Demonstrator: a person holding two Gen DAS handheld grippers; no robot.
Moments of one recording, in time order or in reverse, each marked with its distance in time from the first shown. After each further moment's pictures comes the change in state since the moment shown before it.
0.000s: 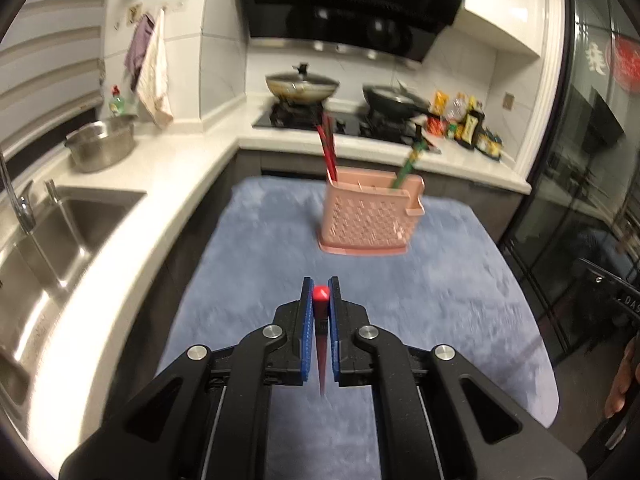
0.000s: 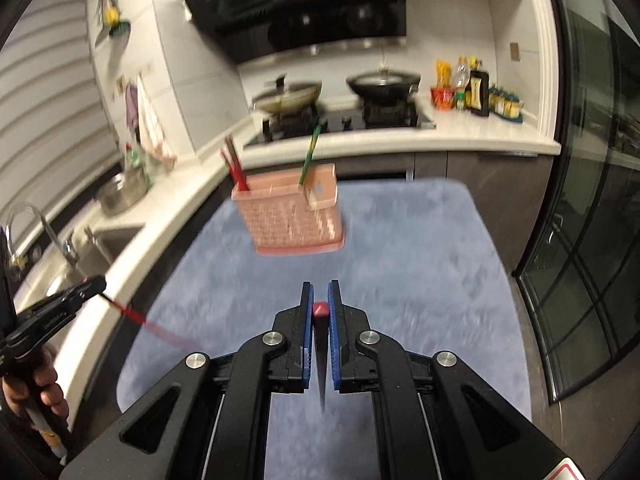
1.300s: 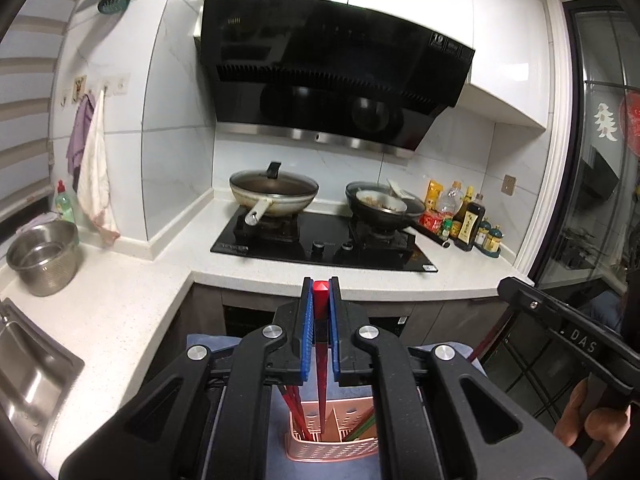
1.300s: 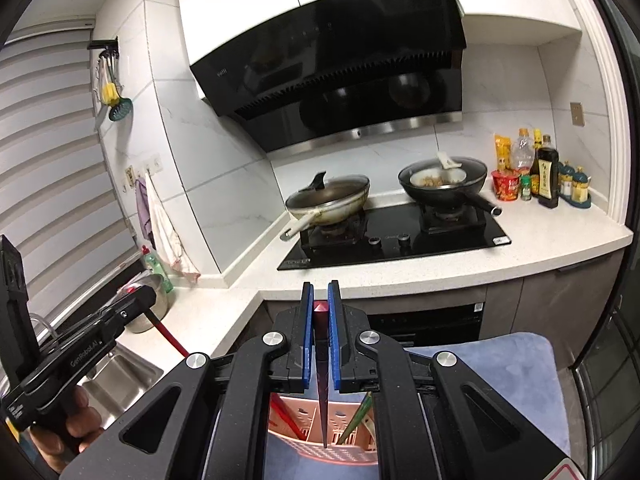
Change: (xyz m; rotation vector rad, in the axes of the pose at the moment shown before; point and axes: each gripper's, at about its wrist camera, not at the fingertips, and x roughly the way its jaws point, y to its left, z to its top) left arm 0.136 -0.036 0.235 0.008 -0.245 -0.070; right arm 0.151 0.042 0.242 0.006 -0.219 0.161
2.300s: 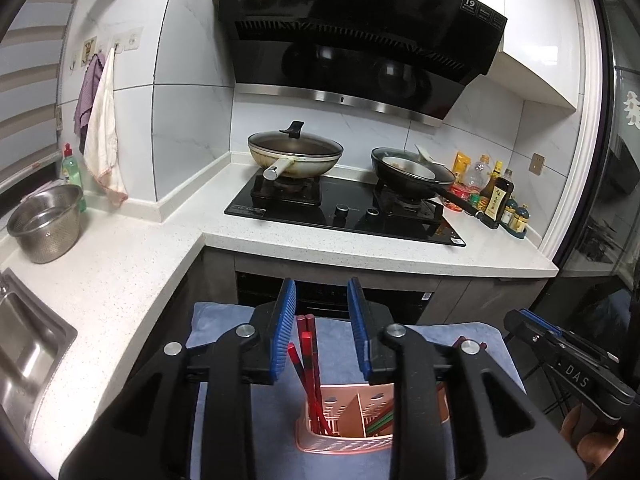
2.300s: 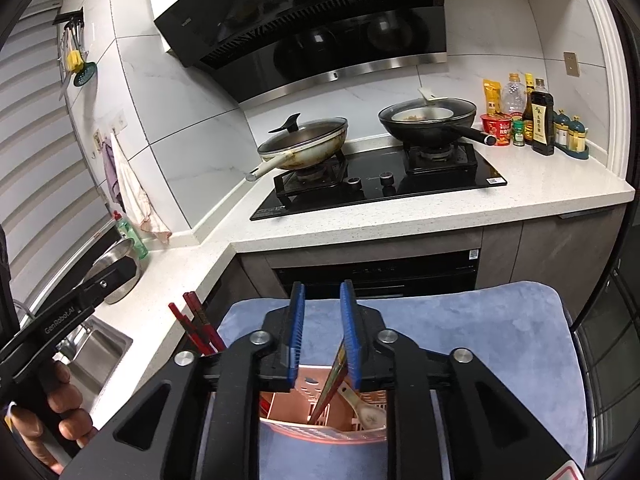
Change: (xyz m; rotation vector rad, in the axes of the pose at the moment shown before) left arm 0.048 0.015 -0.033 -0.028 0.094 0.071; right arm 0.059 -0.030 -0.052 0.041 0.145 -0.054
